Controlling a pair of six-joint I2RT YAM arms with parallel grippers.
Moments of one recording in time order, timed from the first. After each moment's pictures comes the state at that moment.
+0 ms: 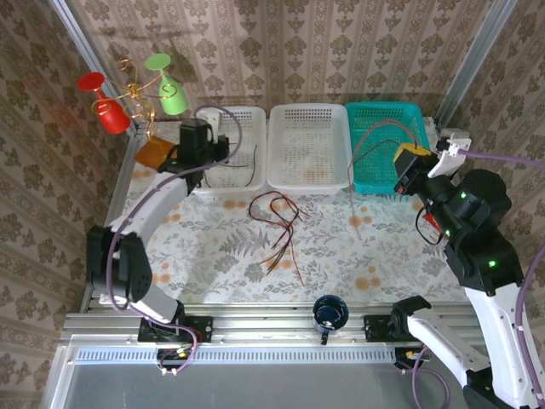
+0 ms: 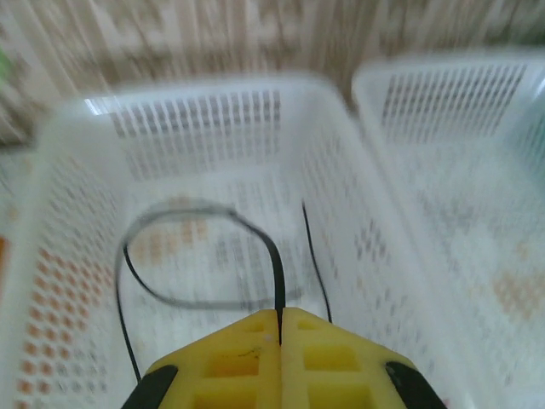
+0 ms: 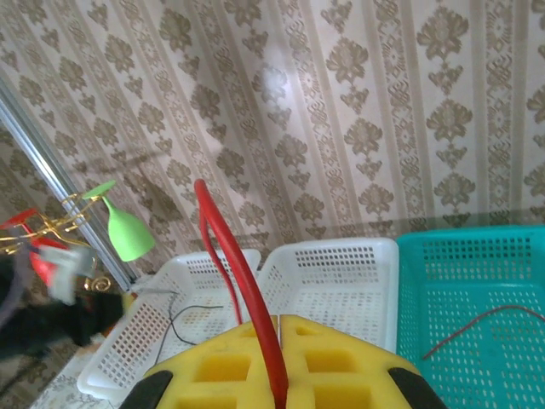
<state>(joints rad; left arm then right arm) -0.35 1.60 1.26 -0.21 -0.02 -0.10 0.23 0.77 1.27 -0.53 -0.01 0.29</state>
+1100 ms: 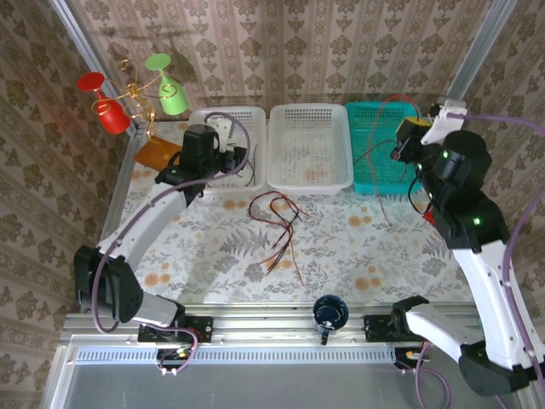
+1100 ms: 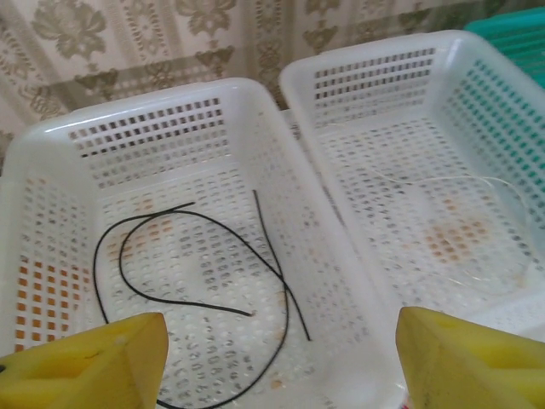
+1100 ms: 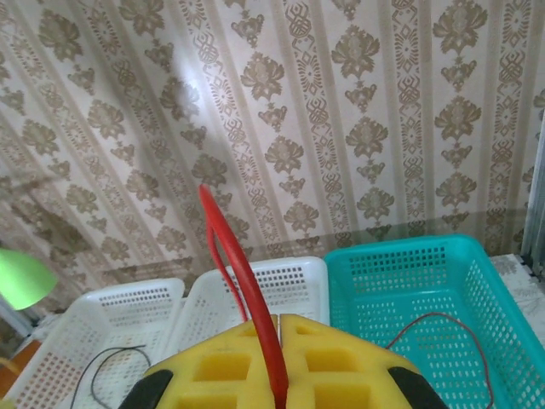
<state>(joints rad) -0.46 1.41 1.21 -0.30 -0.02 -0.04 0.23 0.99 1.41 -0.50 0.22 0.25</state>
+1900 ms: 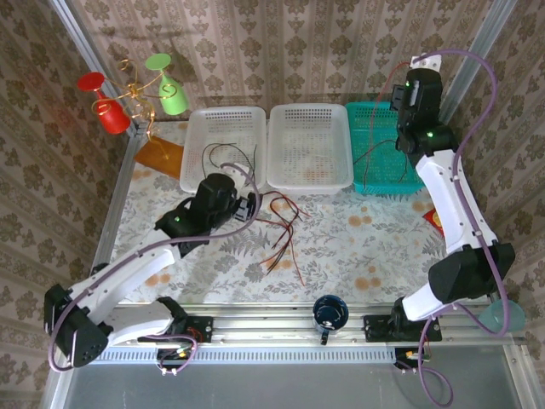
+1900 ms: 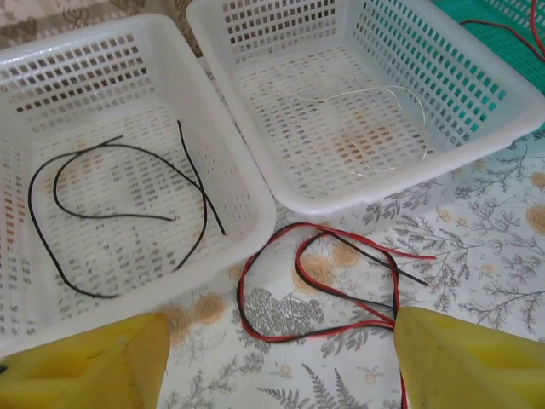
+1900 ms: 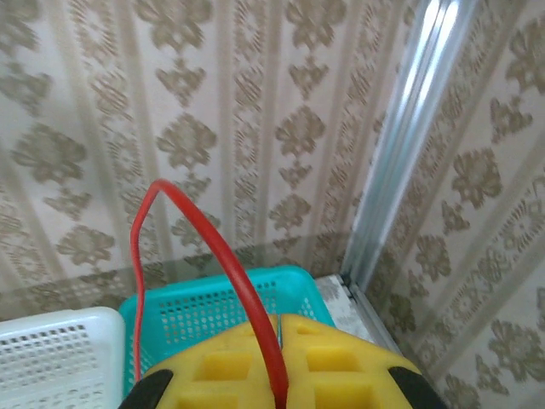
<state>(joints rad) -0.79 1.08 0.93 -0.39 -0.25 -0.16 0.07 1.53 1.65 -0.35 0.51 0.03</state>
